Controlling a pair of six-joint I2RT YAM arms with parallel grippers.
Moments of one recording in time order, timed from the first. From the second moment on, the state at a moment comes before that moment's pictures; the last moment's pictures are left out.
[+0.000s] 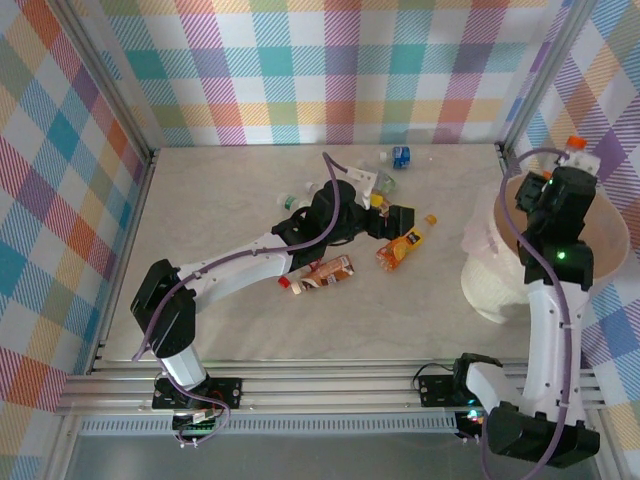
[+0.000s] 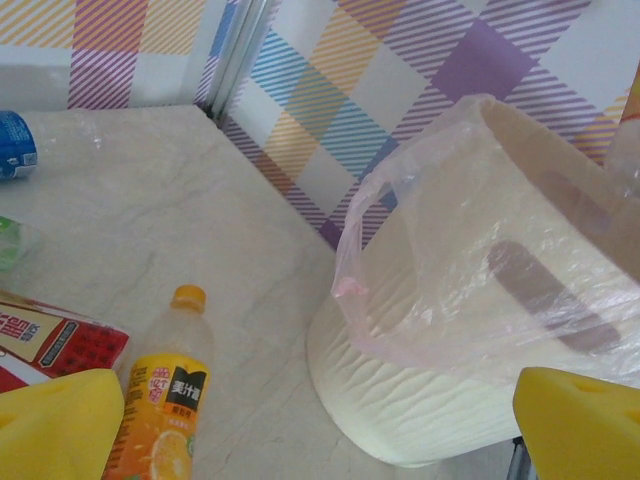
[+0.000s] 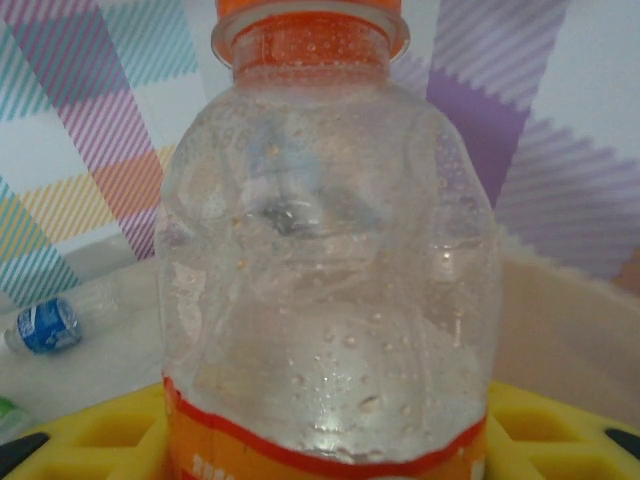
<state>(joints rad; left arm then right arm) -0.91 1.71 1.41 0.06 0.09 -0.48 -0.20 0.95 1.22 -0.63 0.29 0.16</state>
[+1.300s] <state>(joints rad) -0.91 1.71 1.42 -0.03 -0.03 -0.47 -0.20 0.71 0.94 -0.56 0.45 0.26</state>
